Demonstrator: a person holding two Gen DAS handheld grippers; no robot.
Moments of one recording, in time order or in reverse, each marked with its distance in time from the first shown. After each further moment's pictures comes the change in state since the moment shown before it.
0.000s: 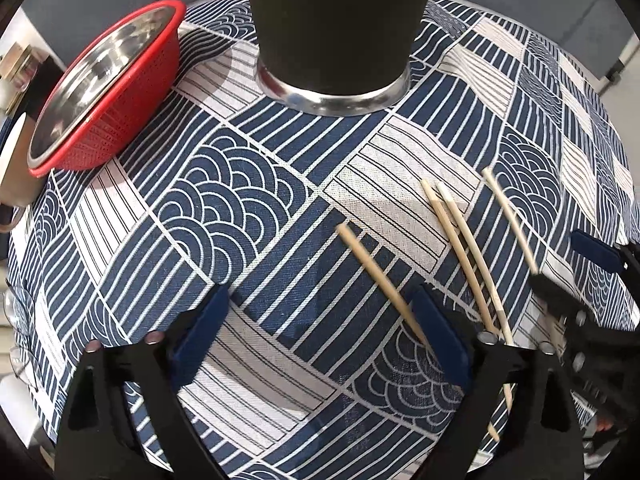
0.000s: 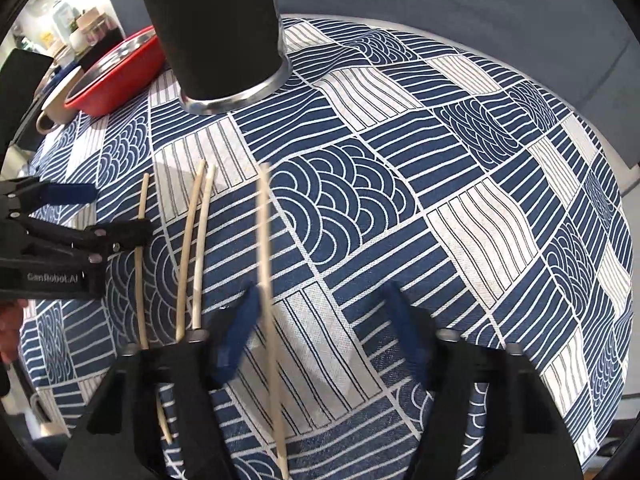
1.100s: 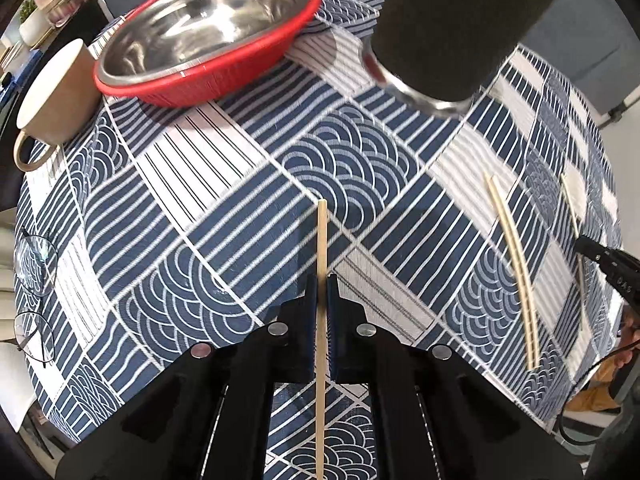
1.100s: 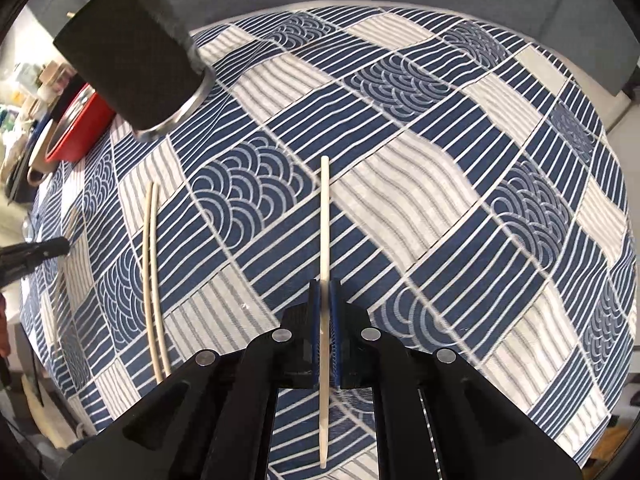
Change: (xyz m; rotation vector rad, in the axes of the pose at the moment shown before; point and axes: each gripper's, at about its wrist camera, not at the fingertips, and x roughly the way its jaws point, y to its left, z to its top) left arm -0.044 0.100 -0.039 -0.123 0.044 -0.077; right arm -0.011 -0.066 -0.010 0.192 0.066 0.046
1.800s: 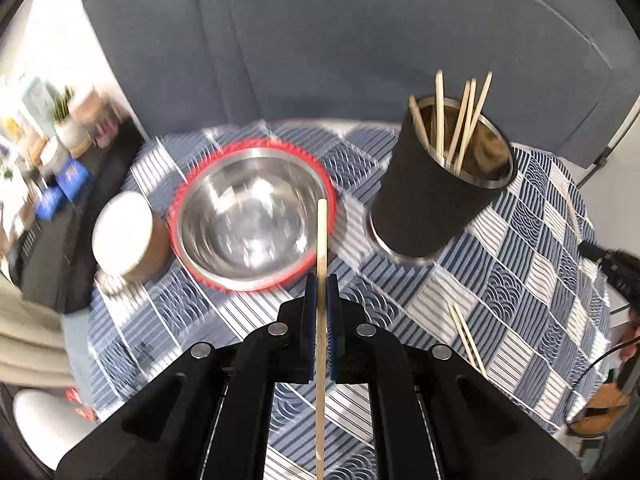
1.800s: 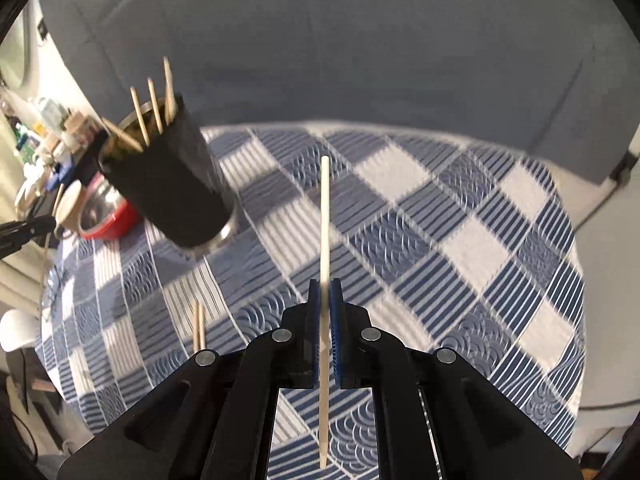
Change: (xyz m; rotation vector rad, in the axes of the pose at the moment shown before) left arm -0.113 -0.019 0.091 0.068 -0.268 0.085; right arm -0.094 0.012 0.094 -0.066 -0.222 0.006
